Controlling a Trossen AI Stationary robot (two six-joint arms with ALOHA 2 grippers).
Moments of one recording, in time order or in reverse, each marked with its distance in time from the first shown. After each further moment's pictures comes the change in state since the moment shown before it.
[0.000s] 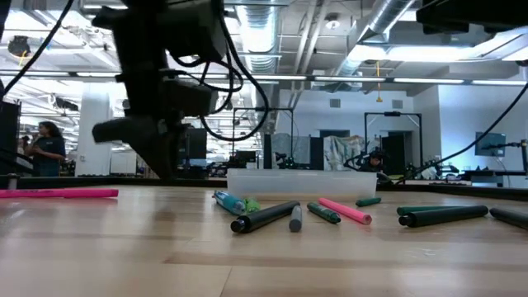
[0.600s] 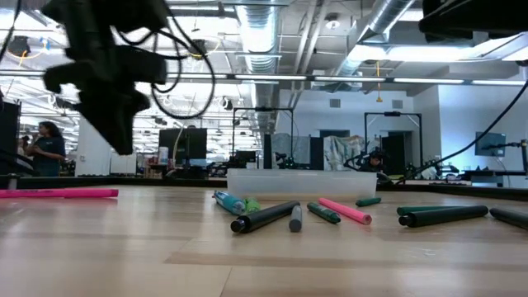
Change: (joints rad) left arm 0.042 -0.469 -0.313 0.085 0.232 -0.176; right arm 0.006 0.009 0.000 -0.031 0.000 0.071
